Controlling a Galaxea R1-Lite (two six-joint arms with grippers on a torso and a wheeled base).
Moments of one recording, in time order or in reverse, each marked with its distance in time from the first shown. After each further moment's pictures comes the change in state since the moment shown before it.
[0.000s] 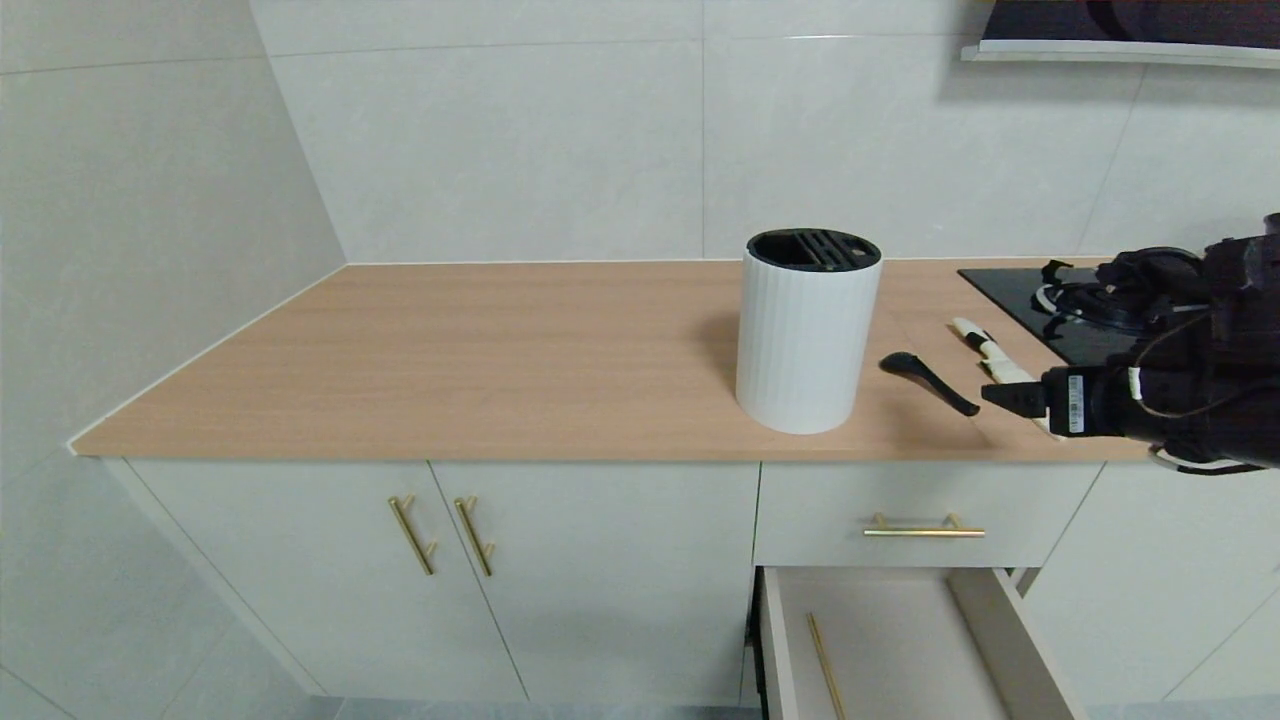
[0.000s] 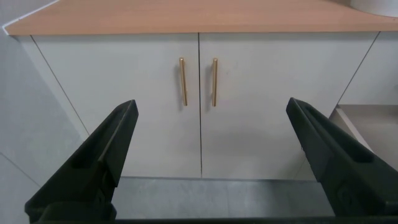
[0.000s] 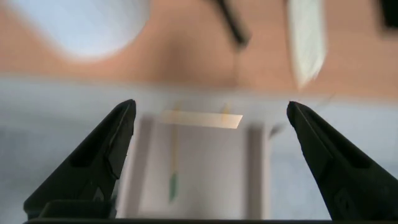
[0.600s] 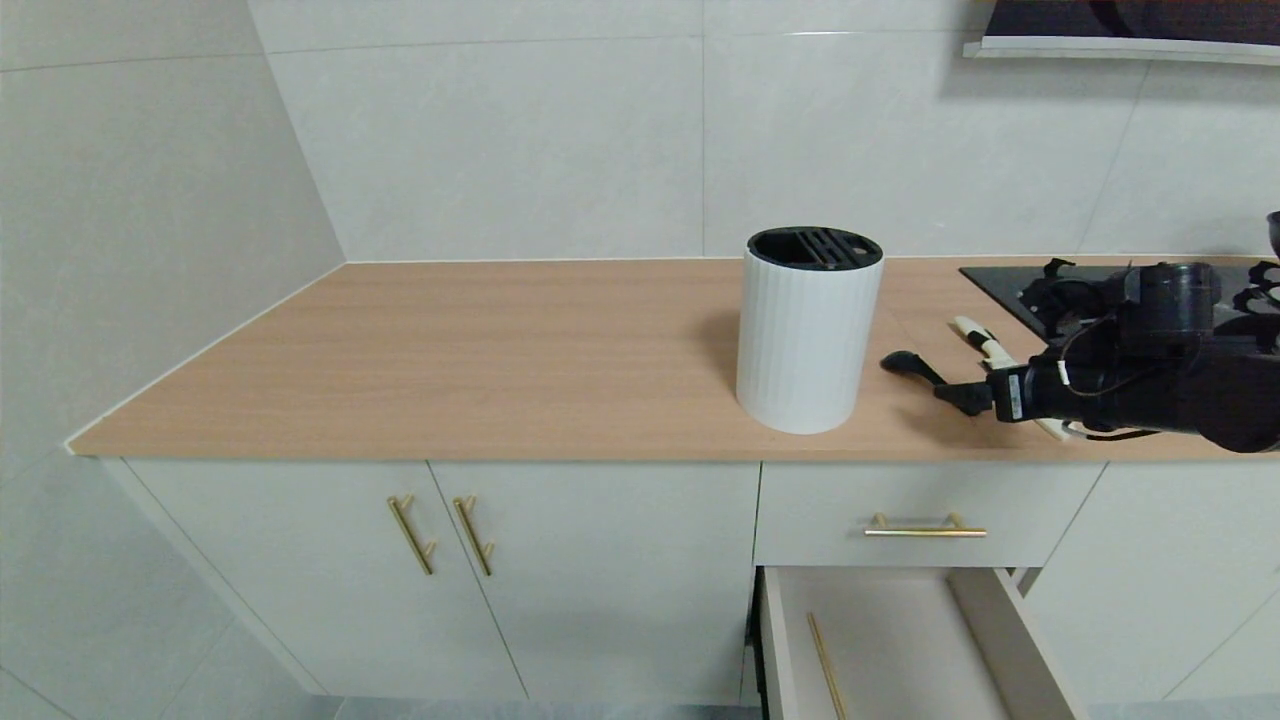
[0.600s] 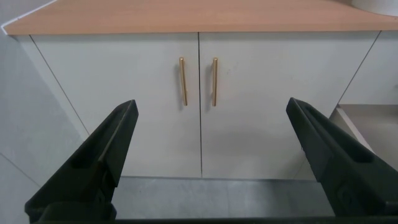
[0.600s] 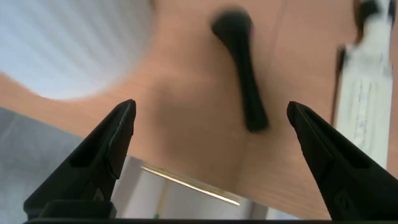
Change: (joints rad) left arm 0.000 0.000 0.000 0.000 0.000 0.000; right arm -0.174 0.349 -0.196 -0.115 0.390 -0.164
